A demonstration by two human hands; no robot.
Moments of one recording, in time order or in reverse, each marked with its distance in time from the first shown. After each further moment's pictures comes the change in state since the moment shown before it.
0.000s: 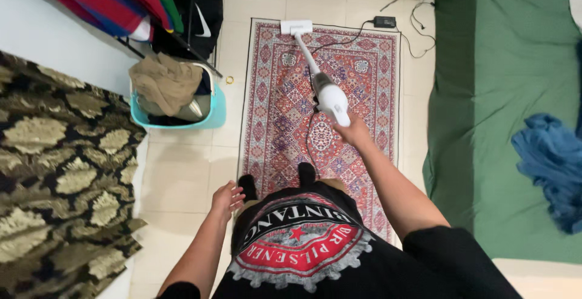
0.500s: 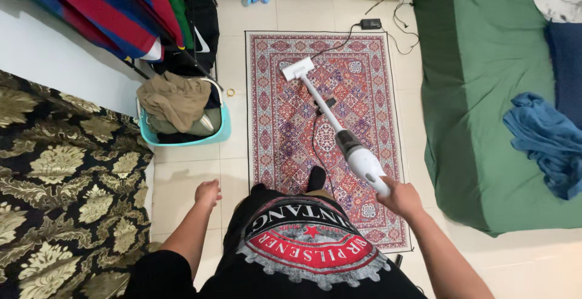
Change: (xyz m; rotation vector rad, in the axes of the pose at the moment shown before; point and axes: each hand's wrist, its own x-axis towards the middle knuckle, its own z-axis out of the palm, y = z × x) left_hand 0.051 0.114 -0.120 0.528 0.137 0.177; right_hand -0.238 0.003 0.006 -0.726 0.029 0.145
